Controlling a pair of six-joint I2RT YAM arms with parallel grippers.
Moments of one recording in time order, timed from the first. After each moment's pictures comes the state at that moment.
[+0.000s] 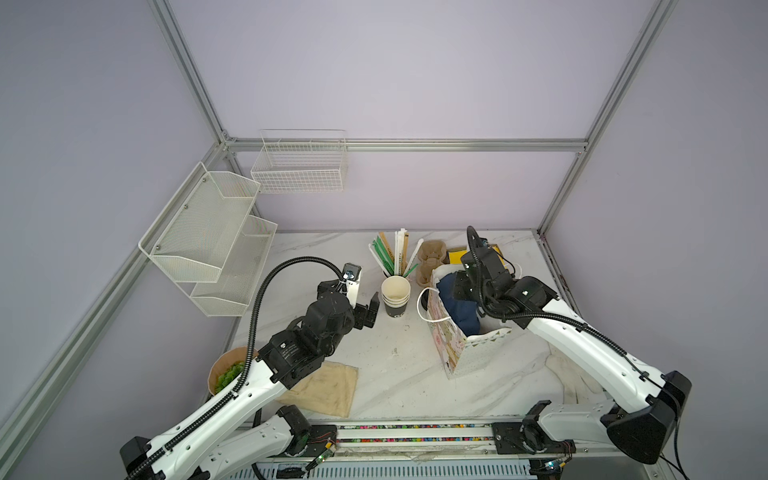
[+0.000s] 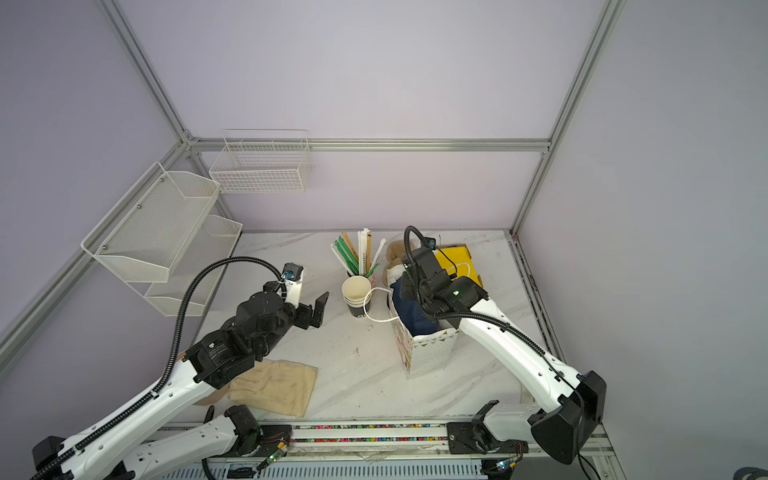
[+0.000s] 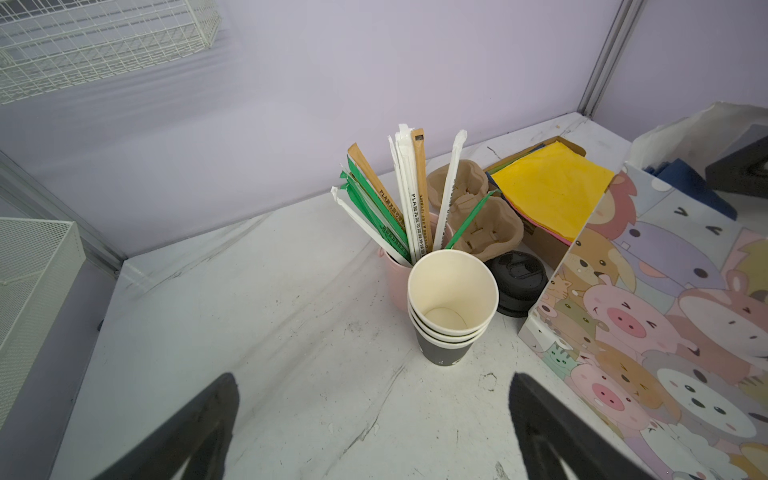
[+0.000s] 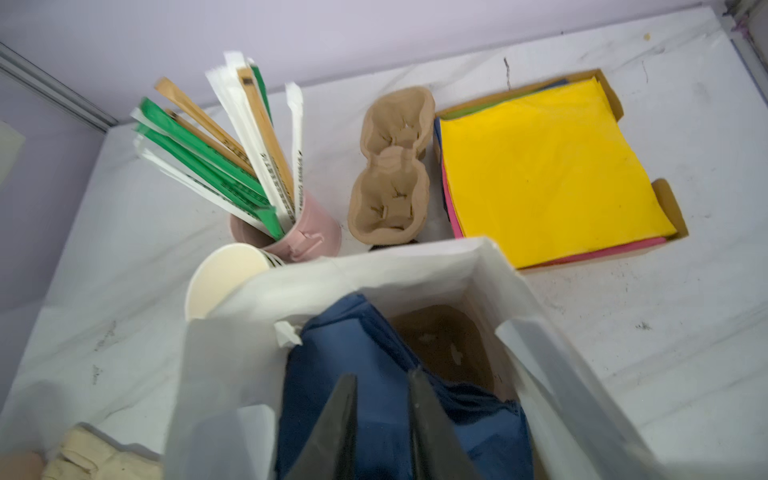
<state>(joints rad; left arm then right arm) -0.76 0.88 0.93 -0.43 -0.48 -0.07 0.70 1.29 1.37 -0.78 0.32 0.61</state>
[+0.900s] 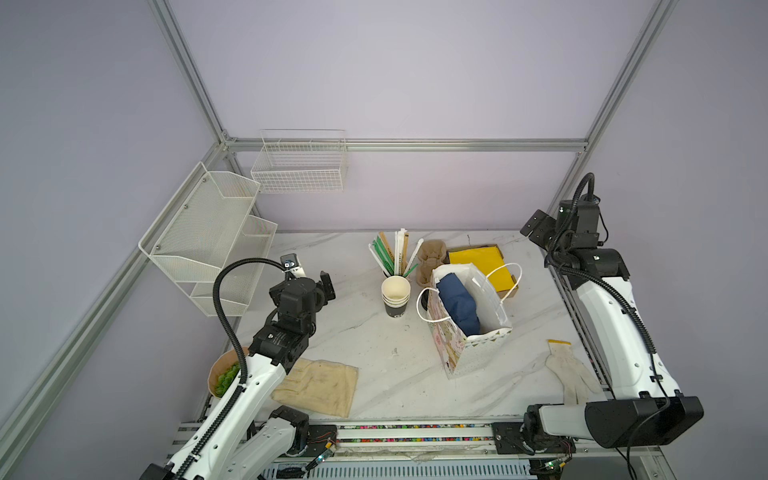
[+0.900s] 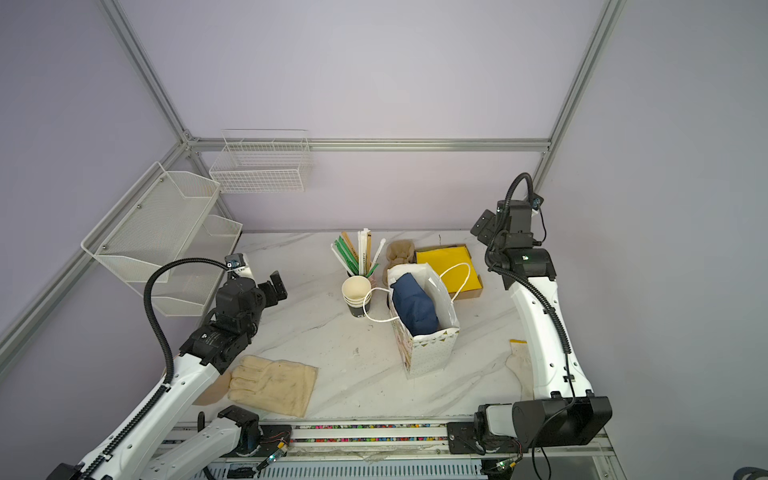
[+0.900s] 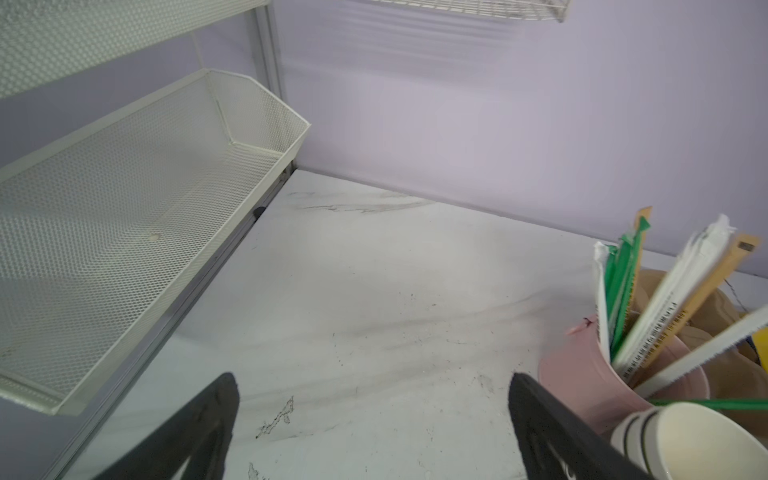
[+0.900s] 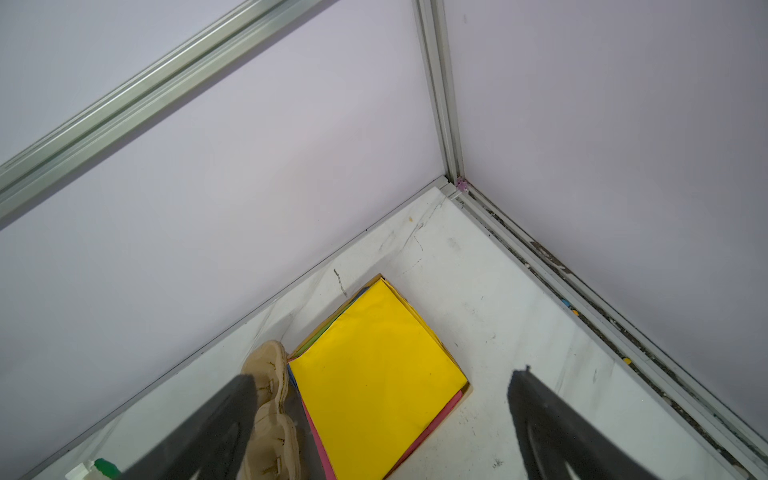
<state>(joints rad) -0.30 0.92 0.84 -0.32 -0.56 -0.32 0.06 1.34 1.53 -0.66 0.29 0.57</state>
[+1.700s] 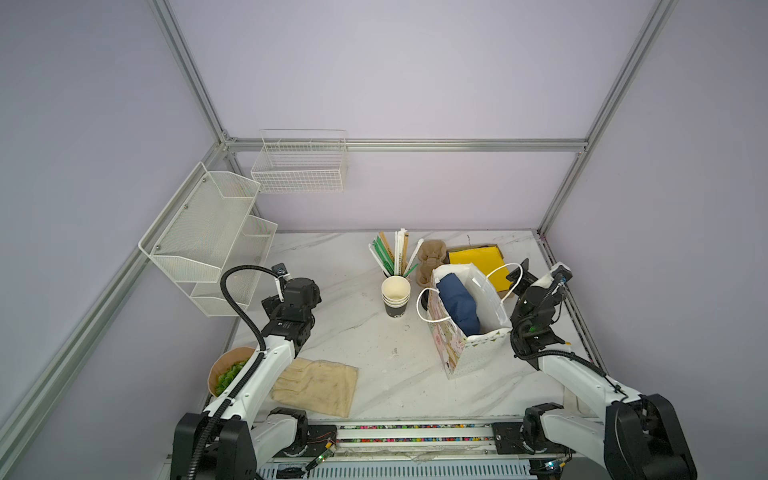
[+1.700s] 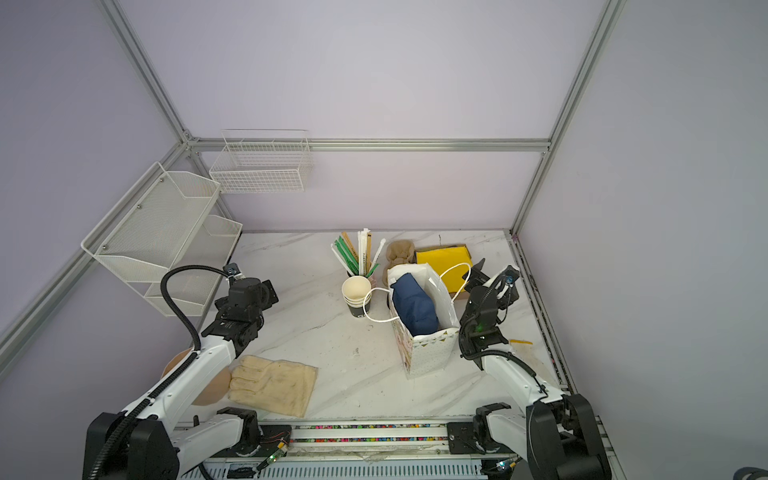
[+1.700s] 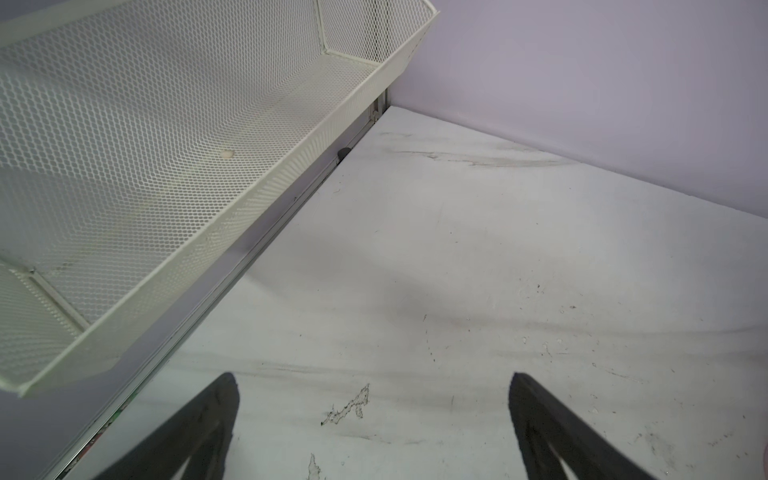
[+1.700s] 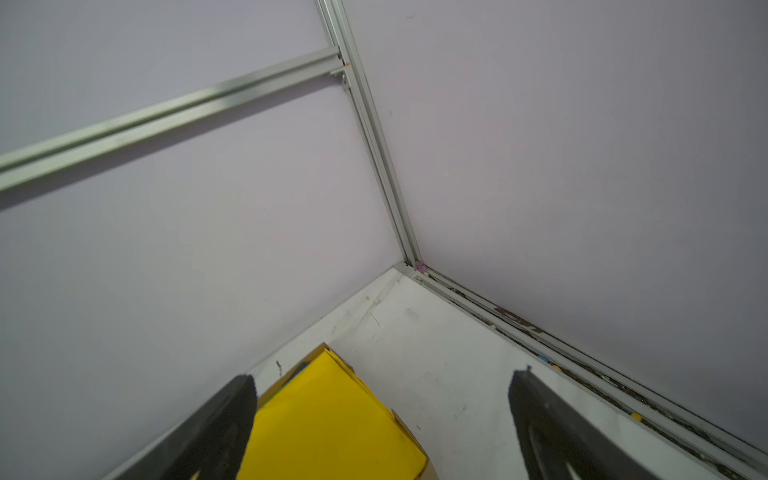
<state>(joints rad) -0.12 1.12 0.68 -0.12 -0.61 -0.32 0.22 1.17 0.45 0.67 0.75 0.33</state>
